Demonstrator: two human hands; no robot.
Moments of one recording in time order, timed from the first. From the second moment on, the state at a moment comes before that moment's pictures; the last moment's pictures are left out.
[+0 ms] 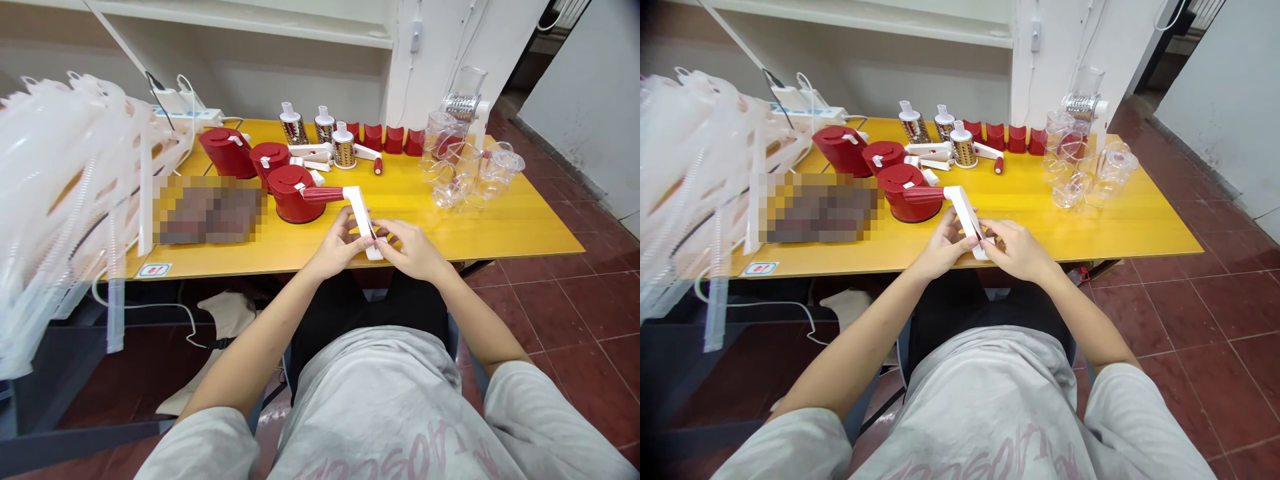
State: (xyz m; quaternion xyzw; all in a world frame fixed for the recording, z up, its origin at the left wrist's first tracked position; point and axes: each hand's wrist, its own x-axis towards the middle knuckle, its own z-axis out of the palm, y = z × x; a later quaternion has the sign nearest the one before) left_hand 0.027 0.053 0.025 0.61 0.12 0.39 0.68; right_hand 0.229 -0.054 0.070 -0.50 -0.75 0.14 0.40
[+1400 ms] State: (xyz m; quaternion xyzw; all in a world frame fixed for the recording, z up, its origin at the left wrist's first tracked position) left_hand 0.031 0.048 0.028 0.65 0.16 0.40 0.63; right_hand 0.232 -0.037 0.051 -0.49 -0.61 0.37 0.50
